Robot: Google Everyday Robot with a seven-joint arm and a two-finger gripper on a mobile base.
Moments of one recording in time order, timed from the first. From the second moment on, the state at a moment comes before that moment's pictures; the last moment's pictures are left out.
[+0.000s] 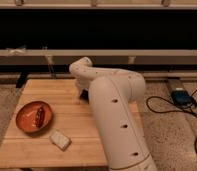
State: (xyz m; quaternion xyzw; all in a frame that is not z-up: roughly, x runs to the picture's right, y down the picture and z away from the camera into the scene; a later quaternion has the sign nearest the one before) arm -0.091 0.028 0.985 -0.27 0.12 0.48 0.83
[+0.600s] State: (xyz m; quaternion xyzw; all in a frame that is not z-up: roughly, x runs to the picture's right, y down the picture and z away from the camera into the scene) arm -0.097 0.003 0.898 -0.28 0.02 0.48 0.83
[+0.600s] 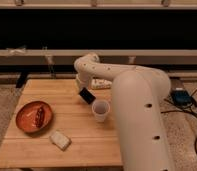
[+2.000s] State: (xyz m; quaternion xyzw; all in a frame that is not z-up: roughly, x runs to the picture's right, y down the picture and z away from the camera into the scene) arm -0.049 -0.044 0.763 -0.29 -0.15 0.52 0.79
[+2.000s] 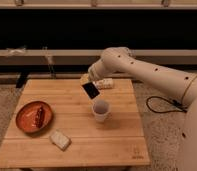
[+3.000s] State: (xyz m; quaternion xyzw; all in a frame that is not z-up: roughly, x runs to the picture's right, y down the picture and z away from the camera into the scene) arm -0.005 -0.004 0.761 -0.31 -0.14 0.57 0.75
